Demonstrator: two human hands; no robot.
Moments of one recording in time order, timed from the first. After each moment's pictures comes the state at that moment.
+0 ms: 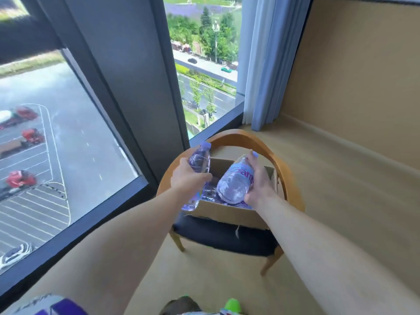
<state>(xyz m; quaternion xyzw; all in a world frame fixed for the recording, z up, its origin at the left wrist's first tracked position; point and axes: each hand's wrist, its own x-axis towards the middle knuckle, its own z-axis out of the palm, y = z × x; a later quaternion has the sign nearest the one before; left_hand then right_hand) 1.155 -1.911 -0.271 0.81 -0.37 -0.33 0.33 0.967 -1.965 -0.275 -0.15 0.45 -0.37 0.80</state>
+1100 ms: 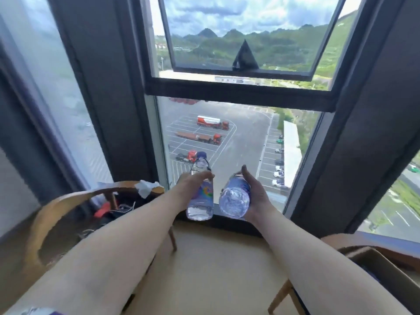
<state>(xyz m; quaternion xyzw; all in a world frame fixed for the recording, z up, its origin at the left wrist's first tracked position) 1.353 -1.448 -0.144 0.75 0.06 -0.16 0.64 1.282 -1.621 -0.155 -0.34 0.14 0.09 0.93</state>
